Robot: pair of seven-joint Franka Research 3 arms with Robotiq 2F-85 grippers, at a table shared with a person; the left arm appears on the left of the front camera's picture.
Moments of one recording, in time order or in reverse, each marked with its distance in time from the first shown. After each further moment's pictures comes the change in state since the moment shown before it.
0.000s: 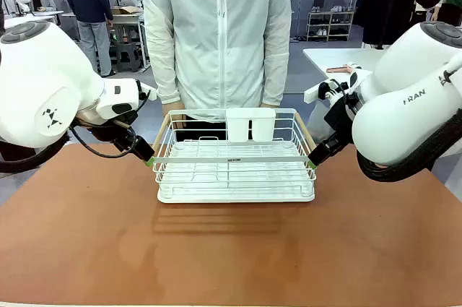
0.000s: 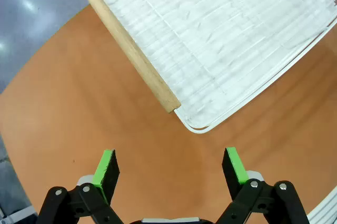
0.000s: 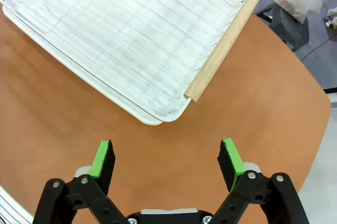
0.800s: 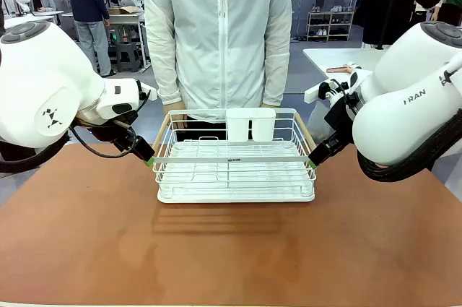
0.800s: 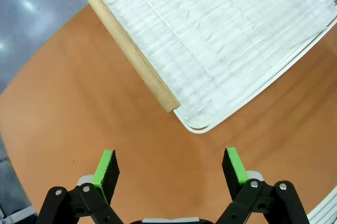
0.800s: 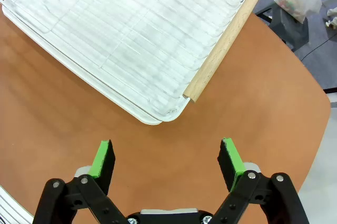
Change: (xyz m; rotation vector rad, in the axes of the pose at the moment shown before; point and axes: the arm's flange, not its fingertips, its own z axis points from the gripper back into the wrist) left arm 0.000 0.000 0.000 0.000 0.000 -0.001; right arm 0.000 -0.001 0.000 -0.001 0.000 0.001
